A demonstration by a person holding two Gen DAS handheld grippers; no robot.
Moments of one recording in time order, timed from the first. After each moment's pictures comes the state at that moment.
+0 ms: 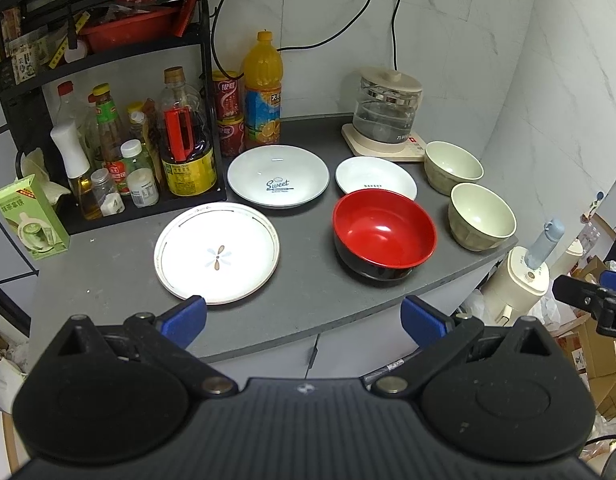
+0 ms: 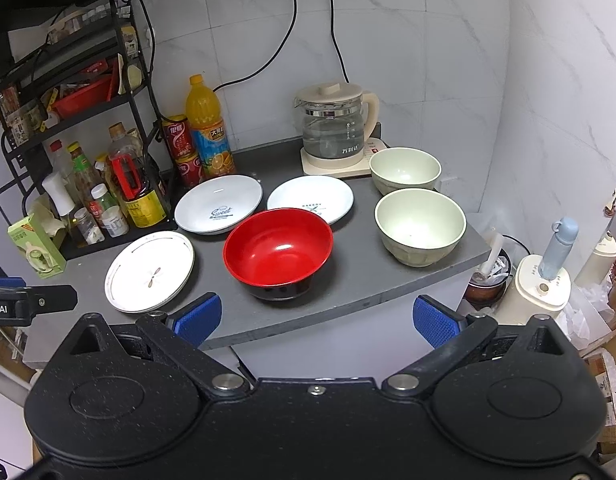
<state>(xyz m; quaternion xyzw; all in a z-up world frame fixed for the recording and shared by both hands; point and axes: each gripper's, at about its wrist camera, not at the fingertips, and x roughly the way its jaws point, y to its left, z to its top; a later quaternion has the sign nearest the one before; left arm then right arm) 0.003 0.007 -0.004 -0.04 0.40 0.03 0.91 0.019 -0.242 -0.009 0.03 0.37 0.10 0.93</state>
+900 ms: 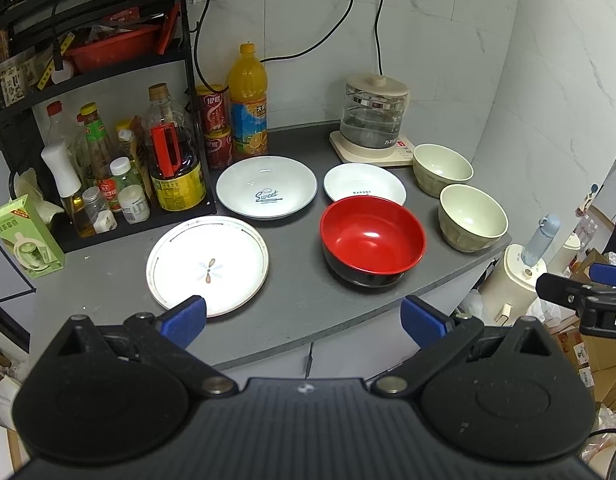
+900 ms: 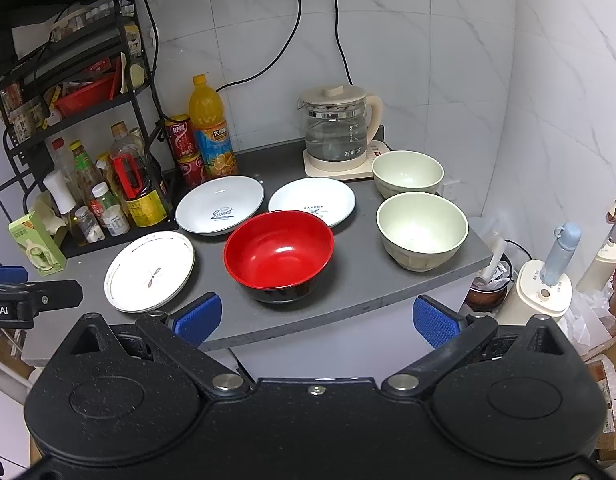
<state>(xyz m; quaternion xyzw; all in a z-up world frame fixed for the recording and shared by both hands) 0.004 -0.004 -0.002 -0.02 0.39 0.01 0.92 0.022 -0.242 -0.010 0.02 0.36 0.11 0.93</state>
